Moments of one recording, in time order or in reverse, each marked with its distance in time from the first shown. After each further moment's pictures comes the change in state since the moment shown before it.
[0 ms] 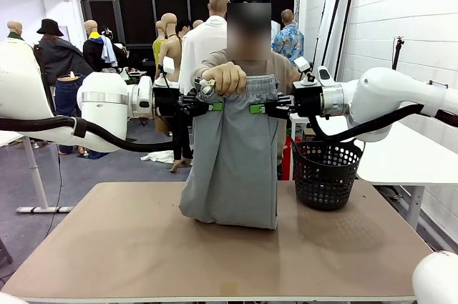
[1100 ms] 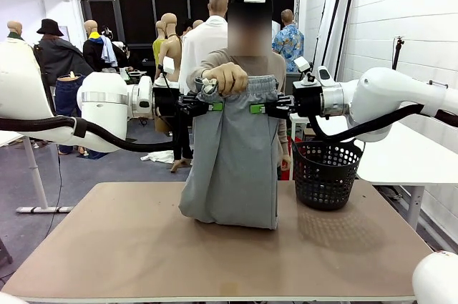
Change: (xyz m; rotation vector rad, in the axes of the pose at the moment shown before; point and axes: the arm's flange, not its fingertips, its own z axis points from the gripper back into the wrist) left arm 0.000 0.000 0.000 0.000 0.000 0.000; right arm 0.000 0.000 0.000 0.000 0.000 0.000
